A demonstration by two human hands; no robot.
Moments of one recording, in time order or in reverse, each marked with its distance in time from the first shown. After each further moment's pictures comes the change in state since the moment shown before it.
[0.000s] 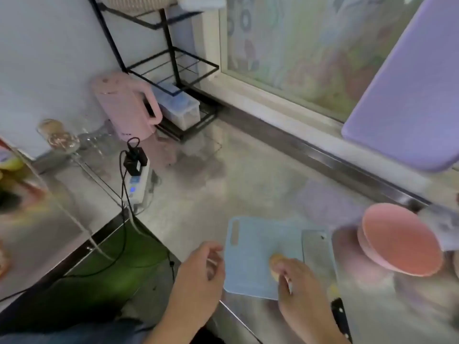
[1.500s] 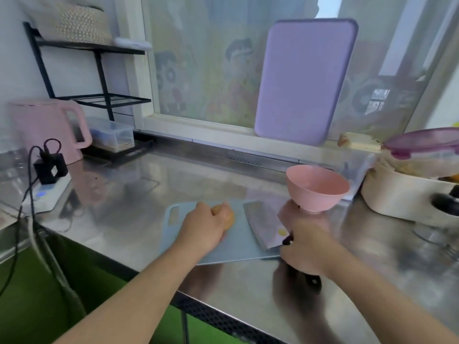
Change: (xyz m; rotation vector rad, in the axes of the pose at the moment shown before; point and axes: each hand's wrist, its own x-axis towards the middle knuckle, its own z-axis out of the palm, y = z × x) left_hand 0.044 -0.017 0.152 0.092 0.002 0.311; right_hand -0.060 0.077 -0.039 -0.289 0.020 0.377
